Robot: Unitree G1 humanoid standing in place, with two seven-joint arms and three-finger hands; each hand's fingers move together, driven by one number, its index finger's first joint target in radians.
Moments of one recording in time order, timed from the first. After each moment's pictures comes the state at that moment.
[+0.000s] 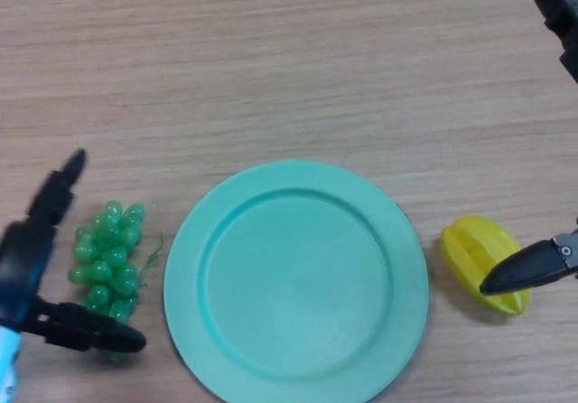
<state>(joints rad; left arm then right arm) -0.04 0.33 0.19 0.17 0.30 -0.21 -0.18 -0.17 -0.46 -0.22 -1.01 0.53 0.65 -0.04</state>
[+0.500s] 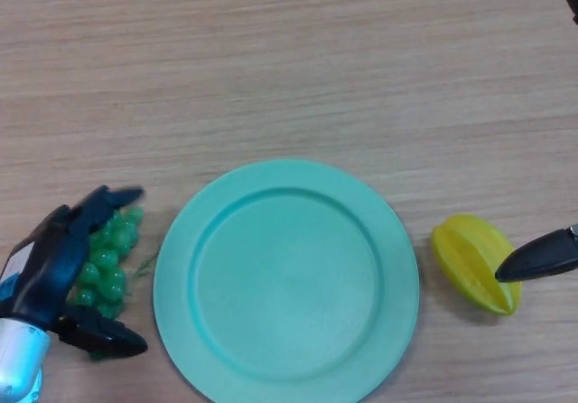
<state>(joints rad) -0.08 0.37 0.13 0.31 0.56 -0.40 0.00 -0.16 -0.46 -0.27 -1.01 0.54 0.68 -0.03</state>
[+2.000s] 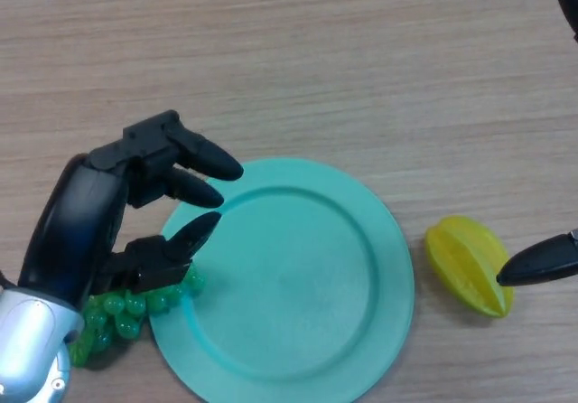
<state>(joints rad) 0.03 0.22 0.05 -0.67 0.09 0.32 -0.26 -0.12 -0.56 -0.26 -1.01 0.65 0.66 -0.14</state>
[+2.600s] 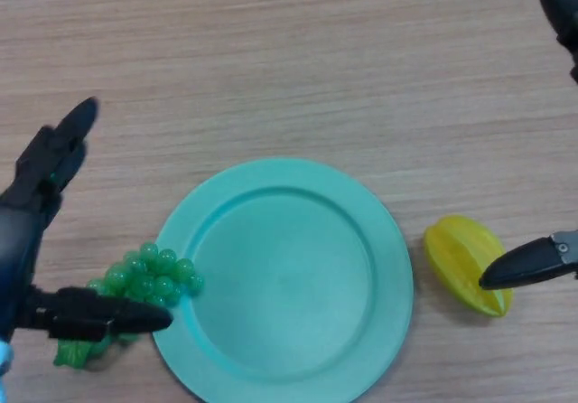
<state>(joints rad) 0.15 0.23 0.24 -0.49 0.18 0.12 -0.25 -0.14 -0.54 -0.19 -1.01 0.60 0.66 -0.14</state>
